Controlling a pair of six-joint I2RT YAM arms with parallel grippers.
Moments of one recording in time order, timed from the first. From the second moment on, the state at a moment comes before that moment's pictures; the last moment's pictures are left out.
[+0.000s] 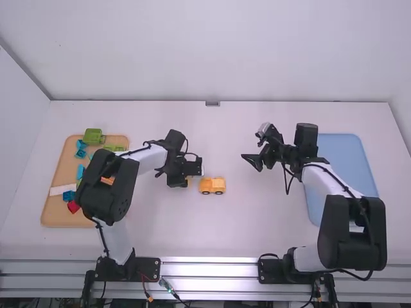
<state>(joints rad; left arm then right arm) -0.30 1.92 1.08 -0.56 0.23 1.13 -0.02 1.56 0.81 0.00 -0.93 -0.63</state>
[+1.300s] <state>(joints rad) -0.30 1.92 1.10 -0.59 0.20 0.30 -0.02 1.56 0.81 0.10 -0.93 -0.64</state>
